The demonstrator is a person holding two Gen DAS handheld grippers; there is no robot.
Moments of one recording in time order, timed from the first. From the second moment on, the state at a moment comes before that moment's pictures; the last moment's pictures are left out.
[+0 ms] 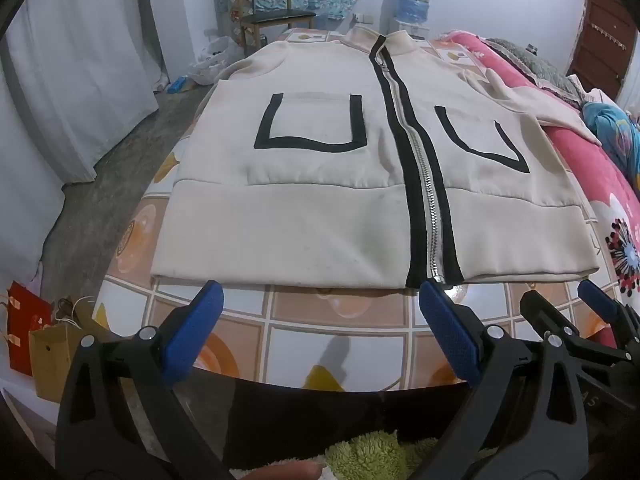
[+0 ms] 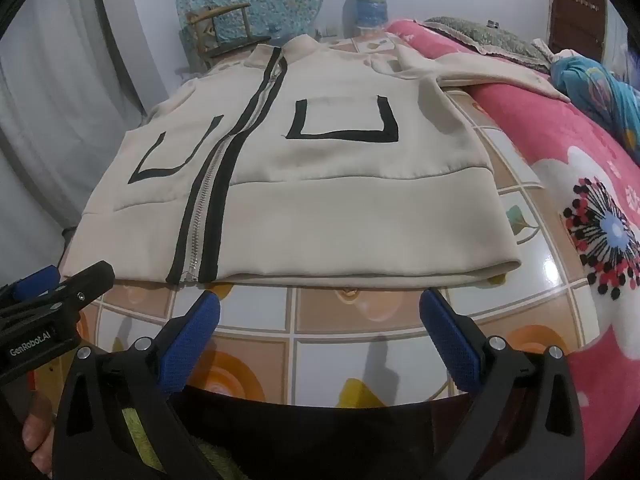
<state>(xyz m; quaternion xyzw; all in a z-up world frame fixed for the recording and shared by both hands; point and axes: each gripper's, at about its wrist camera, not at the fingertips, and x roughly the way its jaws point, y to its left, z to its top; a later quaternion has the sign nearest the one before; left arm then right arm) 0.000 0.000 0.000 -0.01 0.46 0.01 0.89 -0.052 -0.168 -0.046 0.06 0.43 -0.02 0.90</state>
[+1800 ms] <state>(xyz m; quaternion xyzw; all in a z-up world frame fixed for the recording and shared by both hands) 0.001 -0.002 0.001 -0.01 0.46 0.00 0.89 -0.052 -0.167 -0.040 0.05 0.43 -0.02 0.90</state>
